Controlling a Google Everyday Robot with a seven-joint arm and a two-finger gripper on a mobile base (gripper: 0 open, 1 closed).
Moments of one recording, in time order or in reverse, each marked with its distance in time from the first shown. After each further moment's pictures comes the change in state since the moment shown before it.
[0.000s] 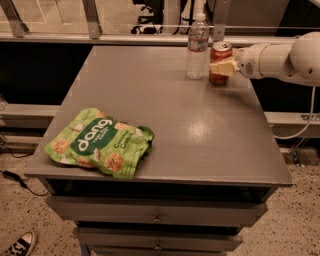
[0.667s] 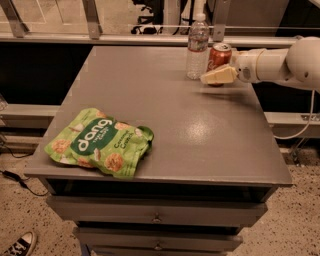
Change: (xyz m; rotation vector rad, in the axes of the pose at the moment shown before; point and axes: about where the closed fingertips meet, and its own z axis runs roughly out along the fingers) arm 0.011 0.007 0.007 -0.026 0.009 0.011
